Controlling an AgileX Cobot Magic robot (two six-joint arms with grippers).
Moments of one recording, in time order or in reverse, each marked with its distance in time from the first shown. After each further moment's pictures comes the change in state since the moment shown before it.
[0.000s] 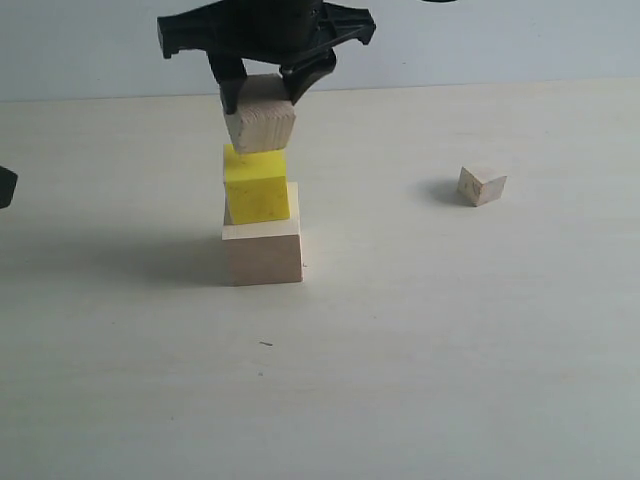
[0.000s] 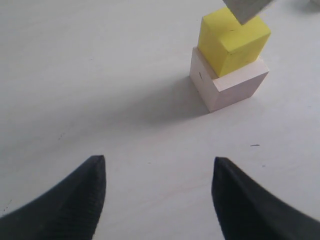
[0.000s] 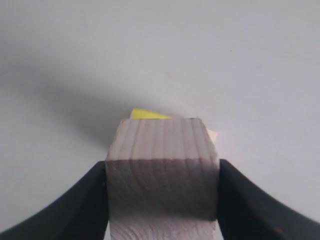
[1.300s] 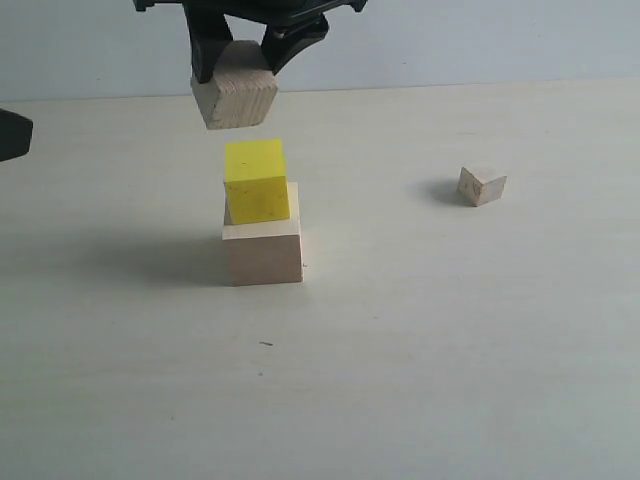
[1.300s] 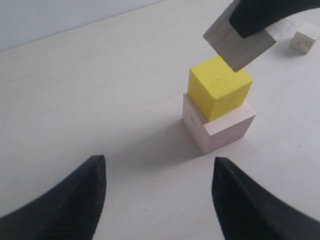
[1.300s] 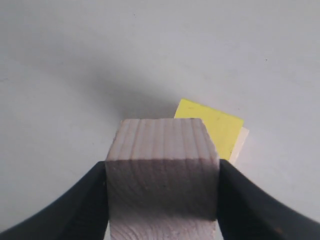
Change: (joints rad) left arm 0.000 0.000 0.000 0.036 -0.144 0.000; right arm 0.003 -0.093 0.000 0.108 0.004 -0.099
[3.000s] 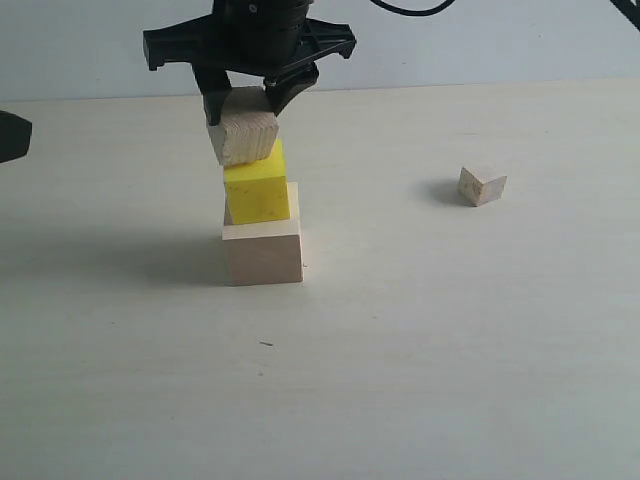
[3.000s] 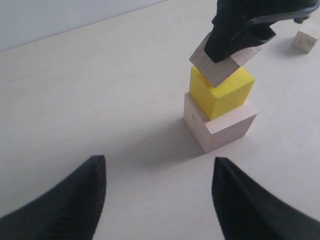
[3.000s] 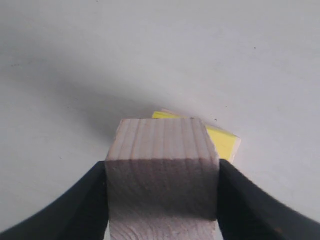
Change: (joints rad) left arm 0.000 0.000 0.000 0.002 0.003 0.000; right arm 0.000 0.150 -0.058 -0.055 -0.002 0.065
